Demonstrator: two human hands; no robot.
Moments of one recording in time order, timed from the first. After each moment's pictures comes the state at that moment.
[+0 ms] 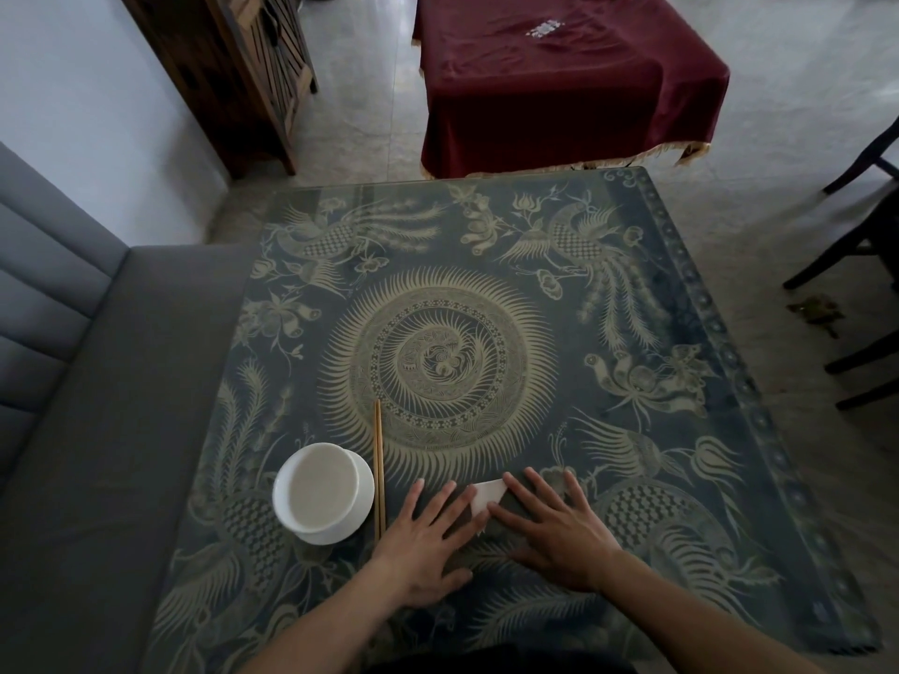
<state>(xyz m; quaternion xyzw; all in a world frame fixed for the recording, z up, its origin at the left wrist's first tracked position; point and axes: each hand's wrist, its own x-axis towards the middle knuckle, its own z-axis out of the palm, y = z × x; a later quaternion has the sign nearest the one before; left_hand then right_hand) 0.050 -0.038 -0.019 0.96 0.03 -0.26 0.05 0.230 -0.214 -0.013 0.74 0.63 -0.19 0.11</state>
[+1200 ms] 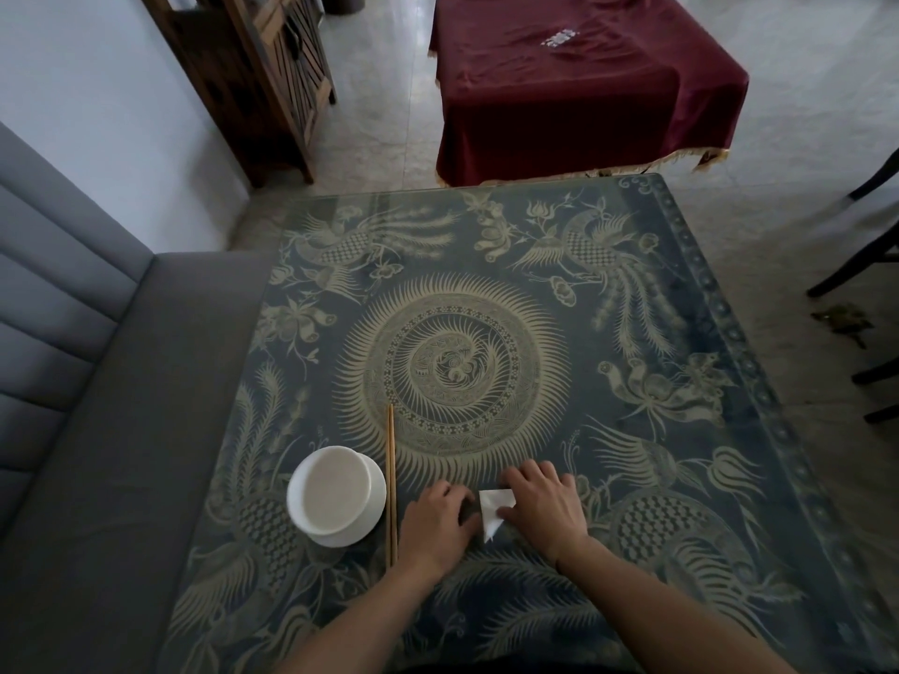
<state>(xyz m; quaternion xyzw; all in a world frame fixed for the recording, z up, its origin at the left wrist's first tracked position) 0.076 -0.041 -0.015 0.91 0.32 -0.07 0.25 0.217 -0.153 -0.016 0.86 0.47 -0.19 -0.02</state>
